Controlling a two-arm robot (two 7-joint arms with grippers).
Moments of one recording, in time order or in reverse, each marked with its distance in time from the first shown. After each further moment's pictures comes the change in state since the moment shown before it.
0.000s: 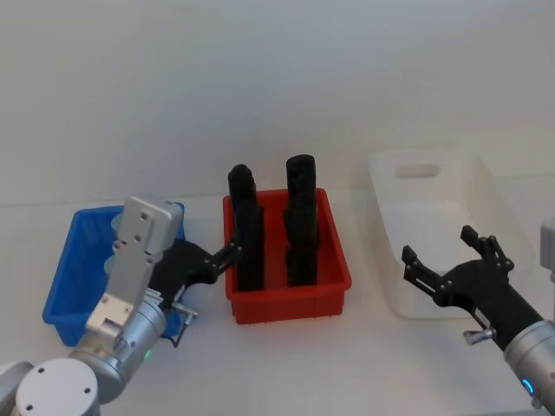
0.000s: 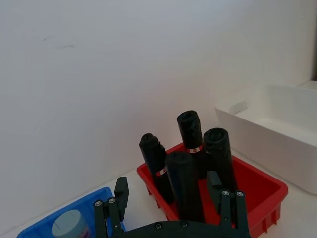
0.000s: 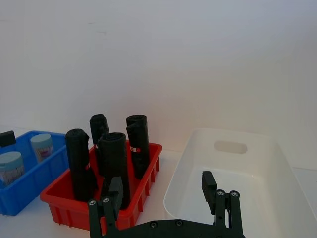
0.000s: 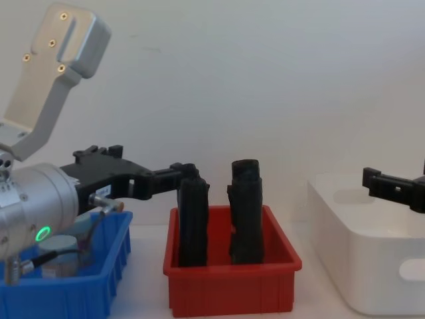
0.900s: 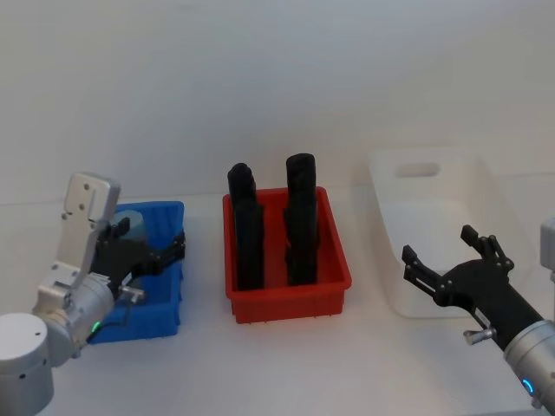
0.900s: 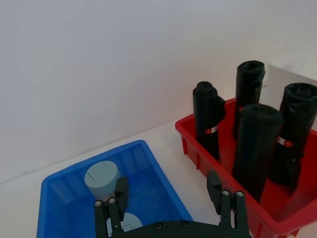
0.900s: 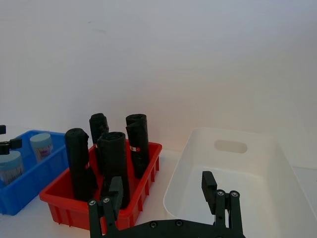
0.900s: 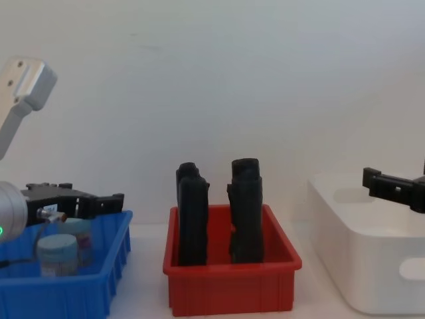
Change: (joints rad) left arm -0.142 -0.001 -0.098 0.268 -0.106 0.106 -0.124; right arm 0.000 0.000 0.000 0.000 0.000 0.000 0.000
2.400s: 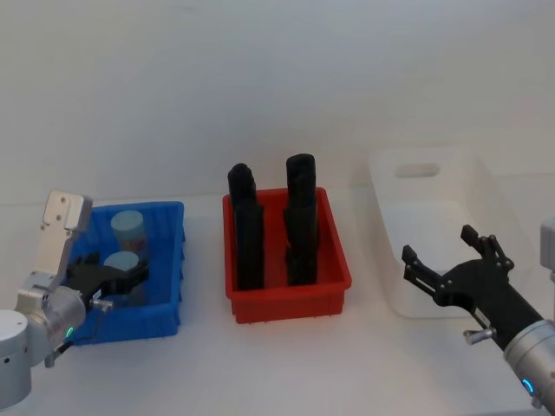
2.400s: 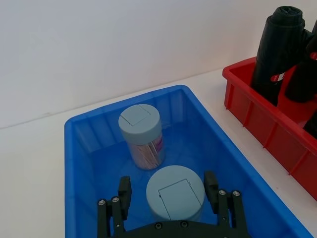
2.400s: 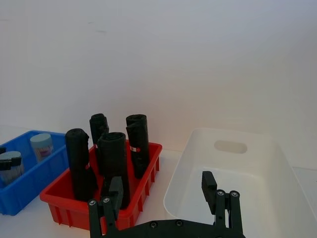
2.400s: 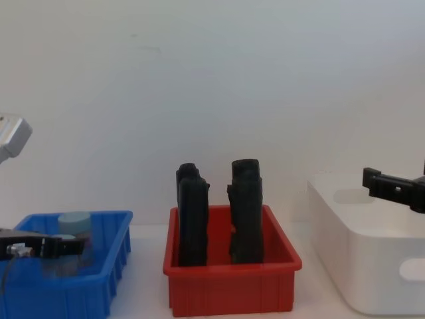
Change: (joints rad) left arm -0.107 -0.026 -0.040 0.272 0.014 0.048 -0.056; right arm 0.000 0.000 0.000 0.000 0.000 0.000 0.000
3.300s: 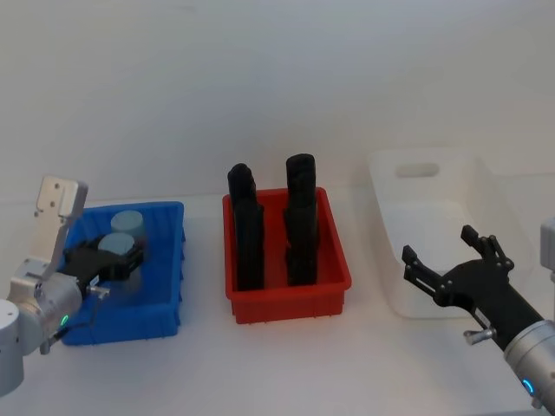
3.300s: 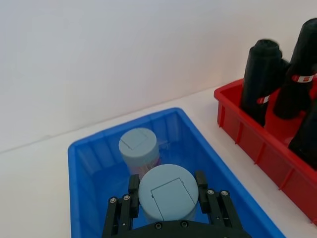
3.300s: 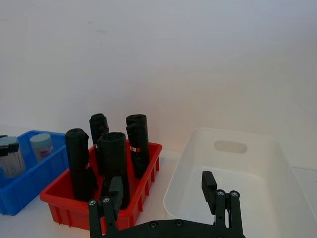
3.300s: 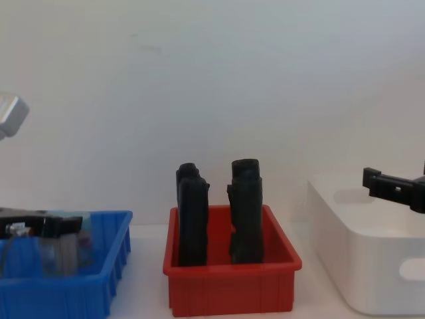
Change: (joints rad) left arm 0.004 0.012 -0.019 -0.051 0.009 -0.010 -0.034; right arm 0.000 0.000 0.000 0.000 0.000 0.000 0.000
